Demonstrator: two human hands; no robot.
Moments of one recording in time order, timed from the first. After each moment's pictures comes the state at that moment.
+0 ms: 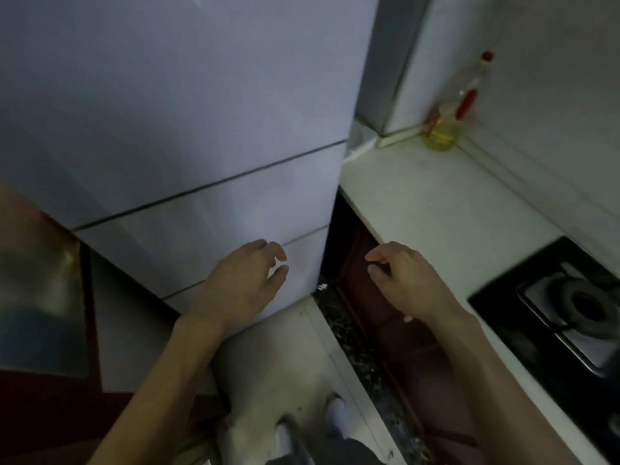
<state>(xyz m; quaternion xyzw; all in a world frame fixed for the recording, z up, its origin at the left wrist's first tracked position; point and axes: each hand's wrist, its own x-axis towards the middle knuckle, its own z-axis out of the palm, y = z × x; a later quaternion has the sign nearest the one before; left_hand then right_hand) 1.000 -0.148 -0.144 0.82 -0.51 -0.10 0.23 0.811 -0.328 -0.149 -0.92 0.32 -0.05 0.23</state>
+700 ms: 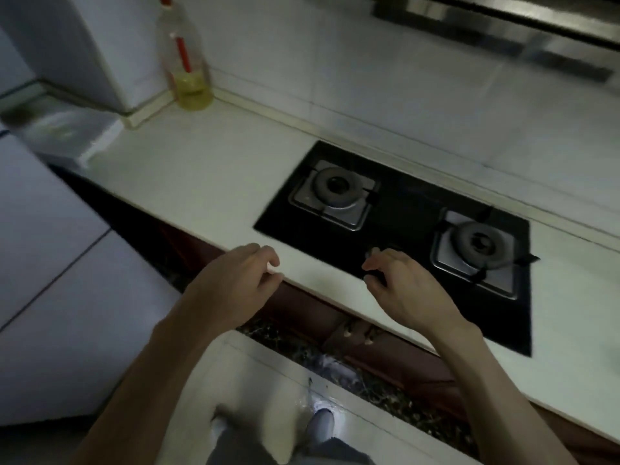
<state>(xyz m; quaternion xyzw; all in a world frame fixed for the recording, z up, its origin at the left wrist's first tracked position) 0.632 -0.280 -0.136 0.62 -0.75 -0.17 0.15 0.376 -0.310 -0.143 -0.78 0.60 -0.05 0.16</state>
